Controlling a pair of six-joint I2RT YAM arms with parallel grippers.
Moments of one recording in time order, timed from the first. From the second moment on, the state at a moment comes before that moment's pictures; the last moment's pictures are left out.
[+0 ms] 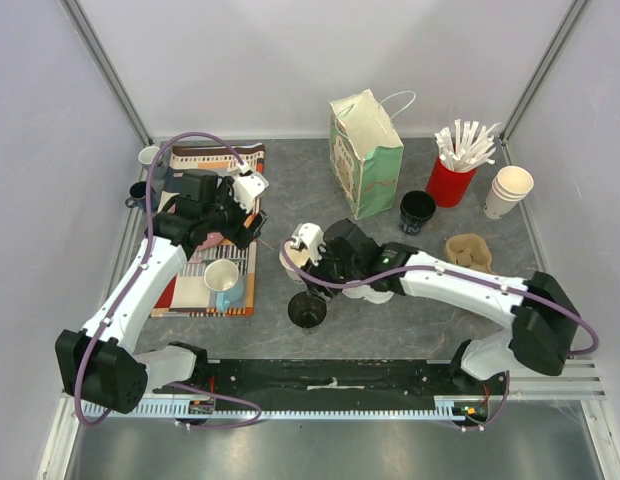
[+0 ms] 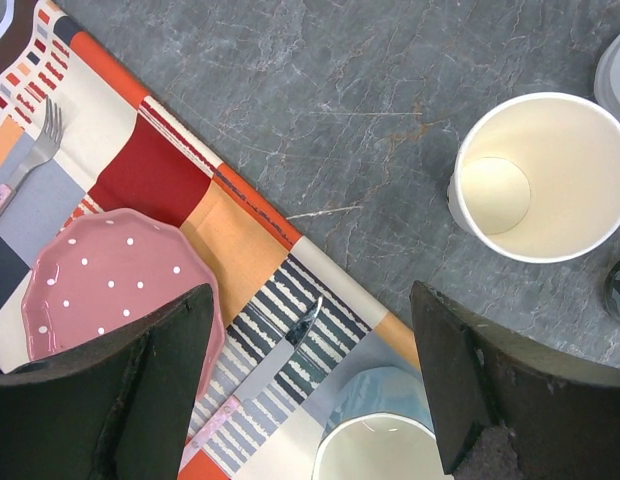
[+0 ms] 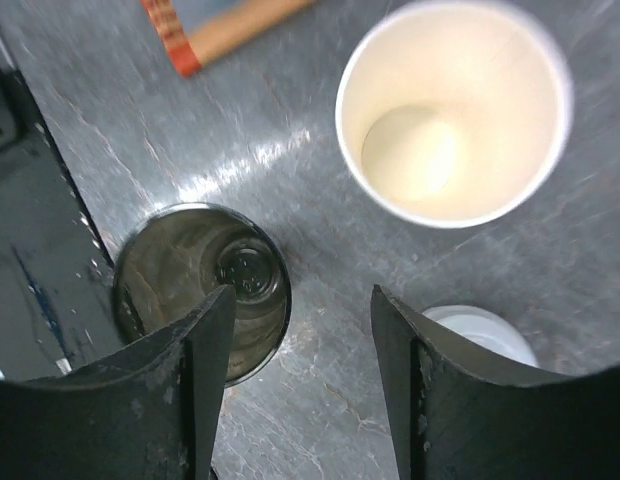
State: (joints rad) left arm -0.28 1.20 1.08 -0.60 0.29 0.50; right arm 0.97 1.47 1.02 -0.34 -0.18 -0.03
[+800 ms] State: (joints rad) left arm -0.28 1.20 1.08 -0.60 0.29 0.50; right arm 0.87 1.37 0.75 -0.24 0.05 -0.02
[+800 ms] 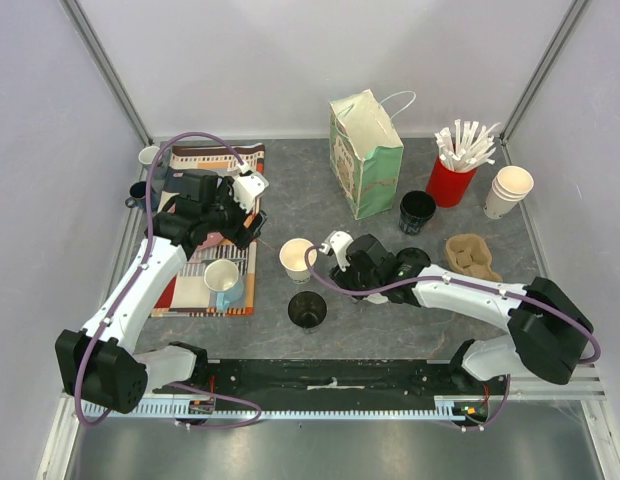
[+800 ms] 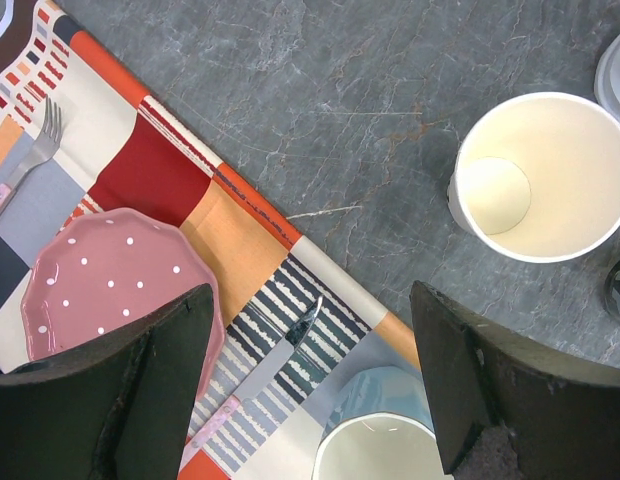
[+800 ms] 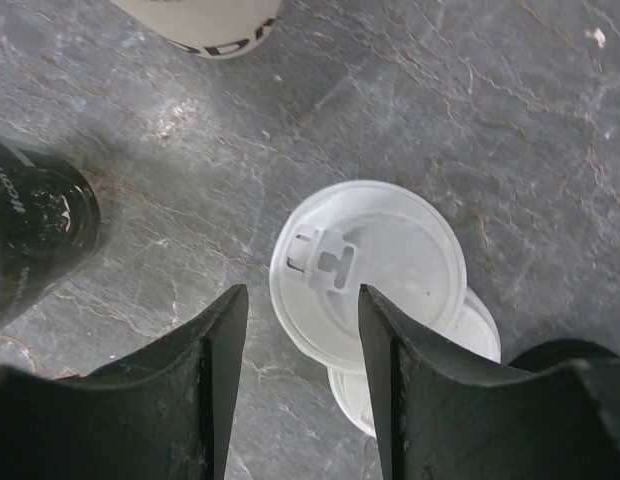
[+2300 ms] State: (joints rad) left arm -0.28 1.20 1.08 -0.60 0.32 0.51; right arm 0.96 1.53 0.75 -0.10 0.22 0.11
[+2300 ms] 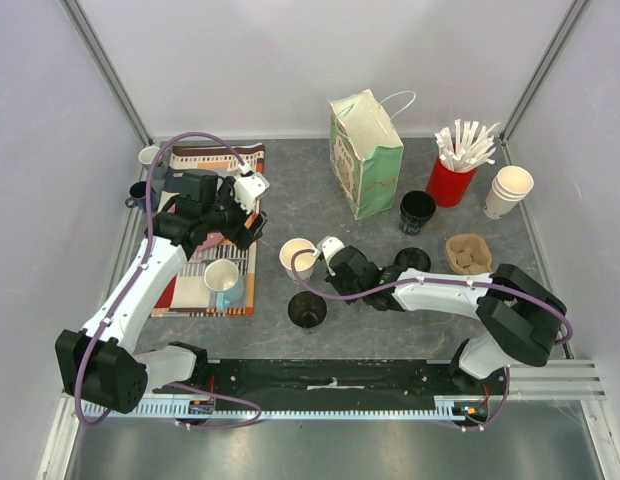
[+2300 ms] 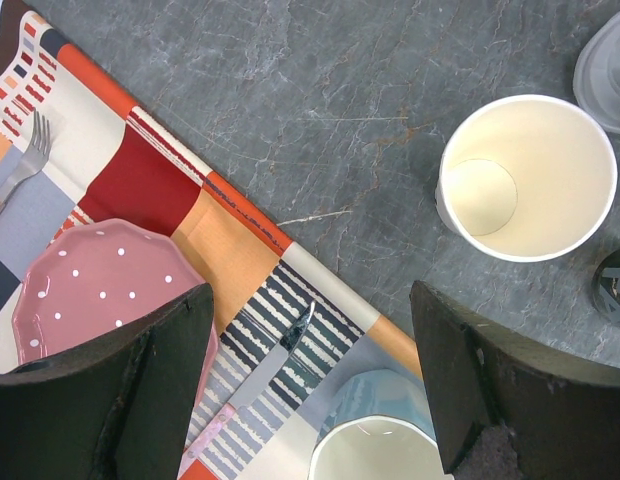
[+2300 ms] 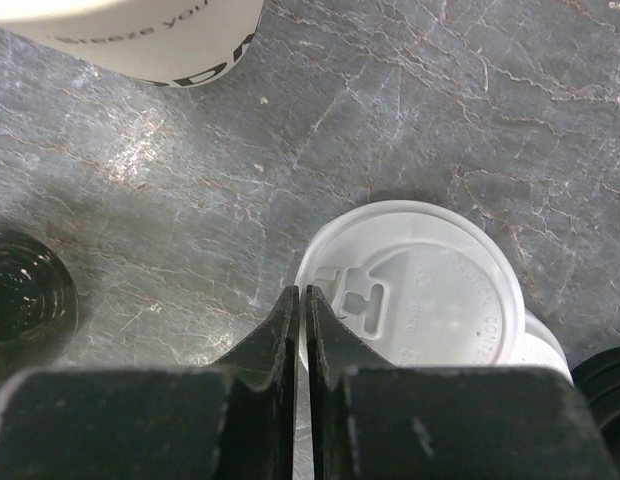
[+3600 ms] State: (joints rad) left arm -0.27 1.18 1.10 -0.66 0.32 0.51; right arm 1.19 1.19 0.92 -0.33 -0.17 -0.09
